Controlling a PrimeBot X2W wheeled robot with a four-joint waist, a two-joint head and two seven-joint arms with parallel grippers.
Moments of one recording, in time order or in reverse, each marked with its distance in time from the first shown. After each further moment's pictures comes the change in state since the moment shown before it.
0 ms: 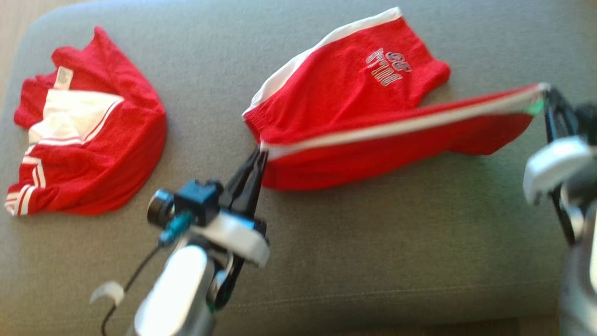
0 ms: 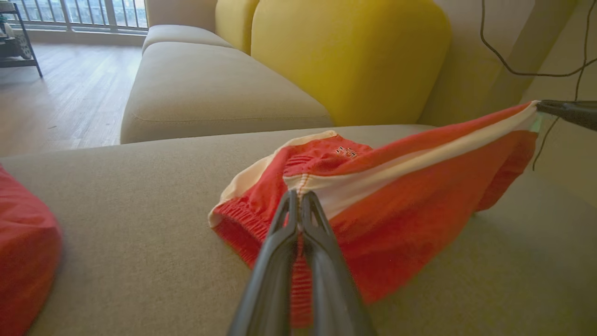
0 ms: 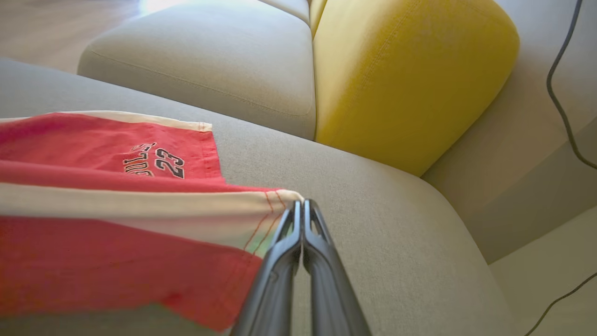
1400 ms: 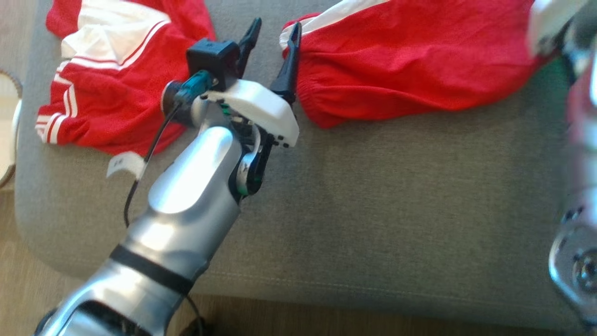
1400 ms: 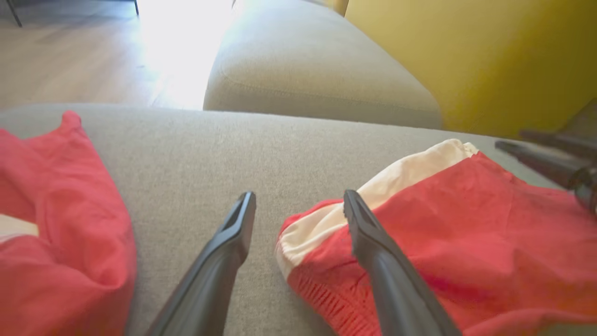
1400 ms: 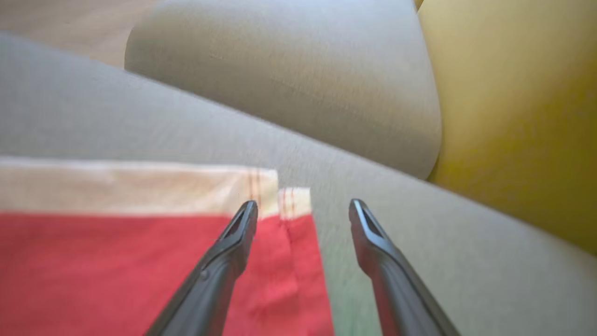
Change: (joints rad) left arm -0.584 -0.012 -0.303 0.315 -0.467 0.242 0.001; right arm -0.829 -0.025 -0.127 0.904 -0.369 0.000 -0.286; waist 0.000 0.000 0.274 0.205
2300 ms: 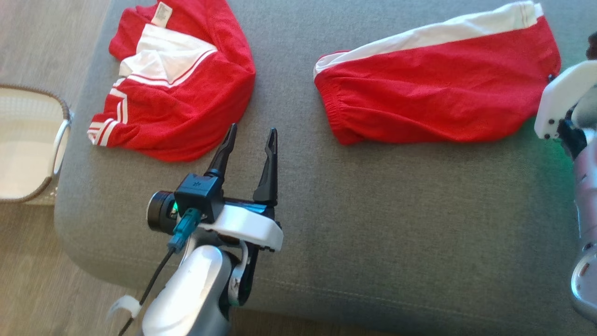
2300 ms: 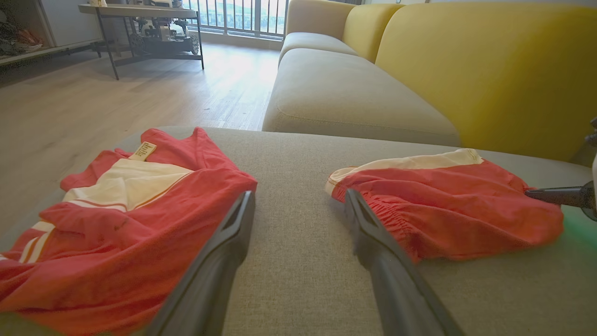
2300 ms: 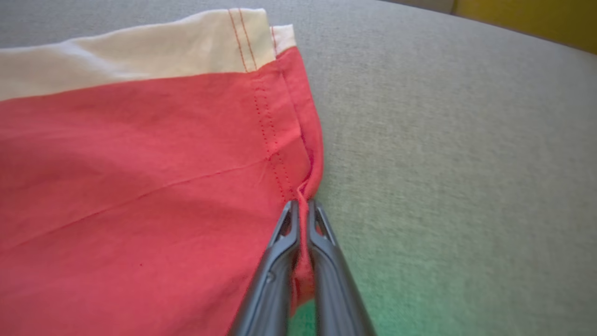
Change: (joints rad) left arm 0.535 0.027 0.181 -0.430 0.343 0.072 -0.006; right arm 0.123 -0.068 -0.244 0.232 0.037 0.000 0.249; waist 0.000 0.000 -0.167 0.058
